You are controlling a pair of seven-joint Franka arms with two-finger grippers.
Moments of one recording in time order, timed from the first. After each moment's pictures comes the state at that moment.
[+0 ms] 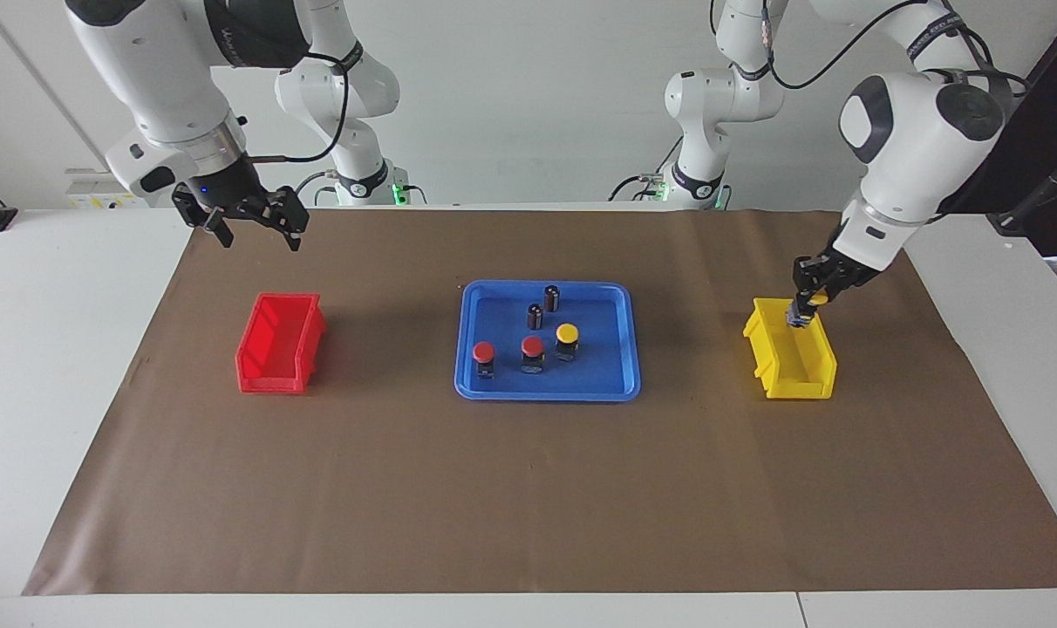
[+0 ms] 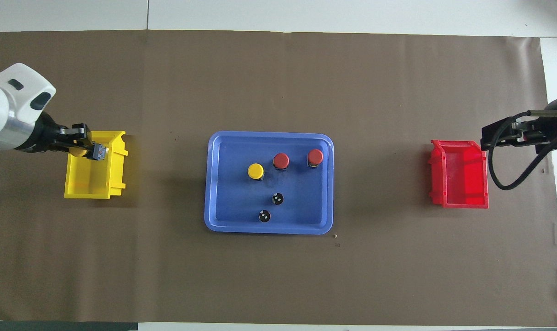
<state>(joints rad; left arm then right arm) -0.24 0.00 -0.01 -1.87 0.00 1.85 -0.32 0.01 -0.02 -0.01 -1.60 -0.02 1.50 0.09</state>
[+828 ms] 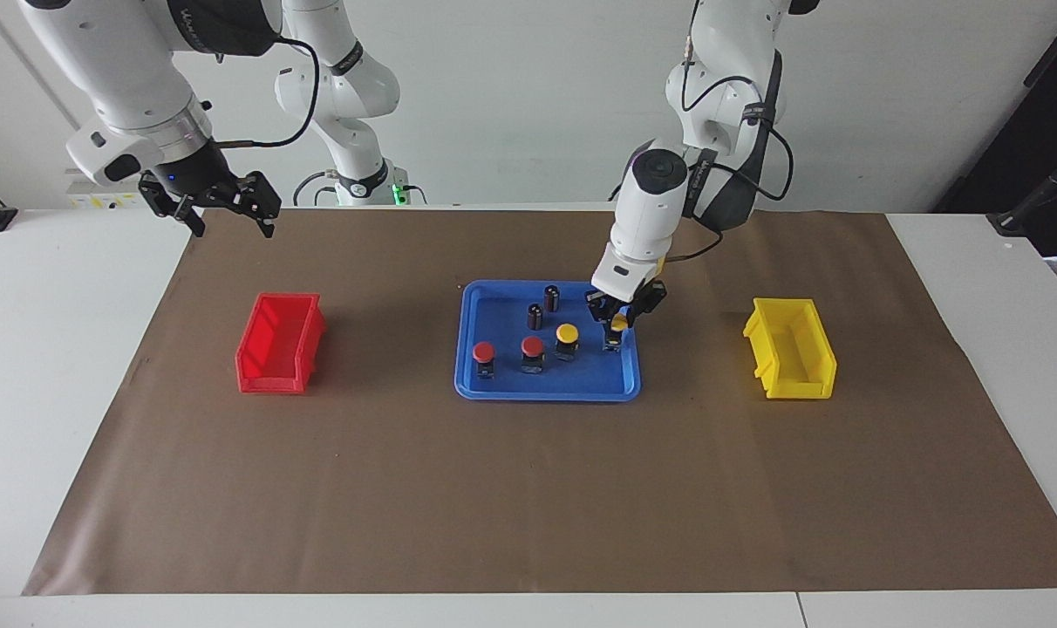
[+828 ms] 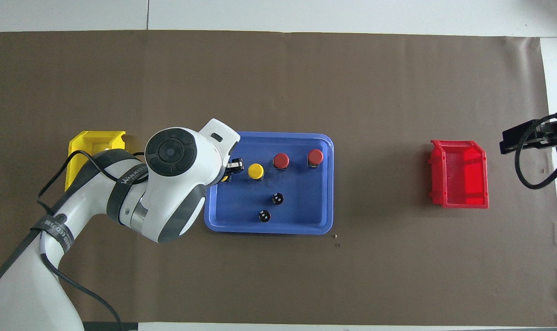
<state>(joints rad) -0.58 0.17 -0.02 -2.05 0.00 2.26 -0.69 0.03 -0.01 -0.06 -1.57 -0.02 1.47 -0.01</state>
